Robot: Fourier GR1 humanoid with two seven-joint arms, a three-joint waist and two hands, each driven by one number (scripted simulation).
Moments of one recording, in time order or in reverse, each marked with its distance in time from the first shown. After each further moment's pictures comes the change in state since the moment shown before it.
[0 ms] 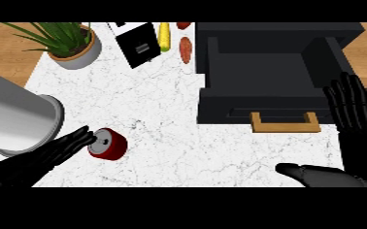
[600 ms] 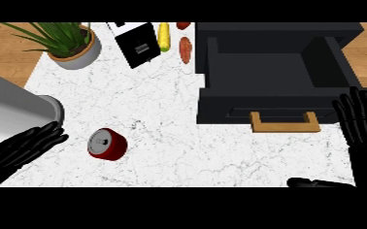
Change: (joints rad) left arm 0.020 0.068 0.157 0.085 0.201 -0.125 0.101; right arm 0.103 -0.003 -0.047 -0.018 -0.044 0.060 -0.047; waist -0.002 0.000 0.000
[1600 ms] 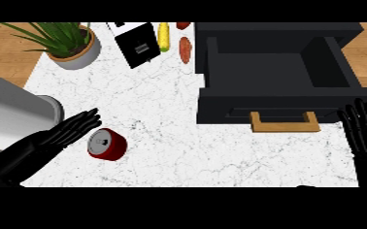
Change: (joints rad) left arm -0.123 -0.267 -0.002 0.217 -0.347 -0.093 -0.047; right arm 0.066 0.019 -0.072 0.058 -0.018 0.090 -0.111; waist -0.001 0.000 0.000
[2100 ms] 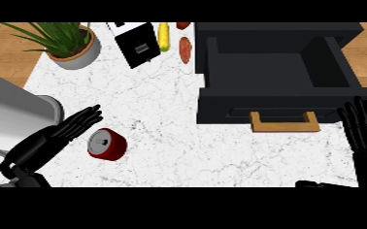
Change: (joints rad) left arm -0.053 -0.040 0.058 0.213 -0.254 -0.040 -0.220; right arm -0.027 0.005 -0.027 0.043 0.010 0.019 -0.025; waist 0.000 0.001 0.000
